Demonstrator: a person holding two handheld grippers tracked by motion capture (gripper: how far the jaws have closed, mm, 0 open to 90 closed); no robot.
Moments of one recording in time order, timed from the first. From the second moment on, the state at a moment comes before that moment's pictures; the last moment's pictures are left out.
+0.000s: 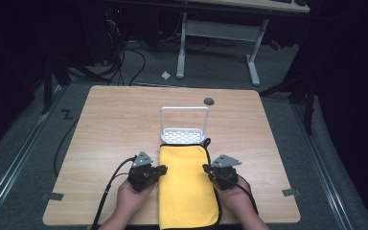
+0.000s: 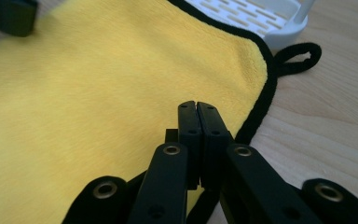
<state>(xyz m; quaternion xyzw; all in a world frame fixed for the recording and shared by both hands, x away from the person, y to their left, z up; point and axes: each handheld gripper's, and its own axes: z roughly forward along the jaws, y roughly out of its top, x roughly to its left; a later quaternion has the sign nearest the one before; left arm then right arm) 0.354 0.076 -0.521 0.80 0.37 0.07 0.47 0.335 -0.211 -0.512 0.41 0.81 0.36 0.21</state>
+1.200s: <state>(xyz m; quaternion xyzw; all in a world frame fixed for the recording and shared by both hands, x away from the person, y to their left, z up) 0.359 0.099 -0.532 0.77 0.44 0.08 0.46 0.309 -0.229 -0.520 0.42 0.79 0.39 0.21</state>
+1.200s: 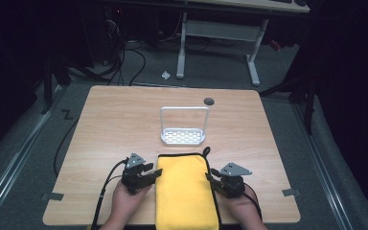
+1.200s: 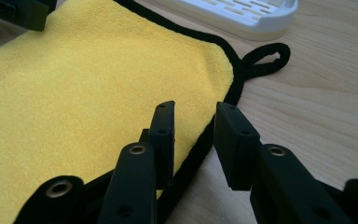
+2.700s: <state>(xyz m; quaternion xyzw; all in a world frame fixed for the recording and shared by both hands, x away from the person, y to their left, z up) 0.385 0.087 -0.542 0.75 0.47 0.04 0.46 0.375 -0.195 -0.533 0.43 0.81 0.37 0.16</state>
